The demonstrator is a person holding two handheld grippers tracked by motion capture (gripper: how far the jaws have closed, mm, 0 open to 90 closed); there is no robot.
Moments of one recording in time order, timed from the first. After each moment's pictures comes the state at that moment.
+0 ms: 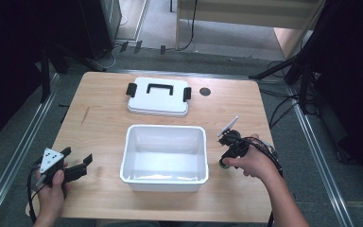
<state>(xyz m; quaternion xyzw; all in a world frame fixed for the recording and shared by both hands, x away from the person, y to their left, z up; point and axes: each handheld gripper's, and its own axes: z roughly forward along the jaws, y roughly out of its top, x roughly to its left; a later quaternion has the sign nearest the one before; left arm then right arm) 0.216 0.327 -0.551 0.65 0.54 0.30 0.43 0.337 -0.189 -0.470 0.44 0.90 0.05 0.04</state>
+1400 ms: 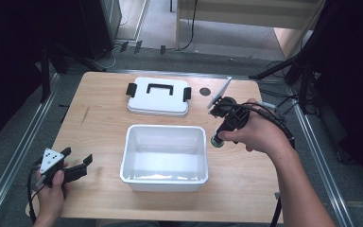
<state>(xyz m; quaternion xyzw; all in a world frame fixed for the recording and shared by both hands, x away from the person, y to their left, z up) 0.216 0.326 -0.551 0.65 0.54 0.30 0.43 0.334 -0.139 -0.325 0.36 0.93 0.06 0.05</state>
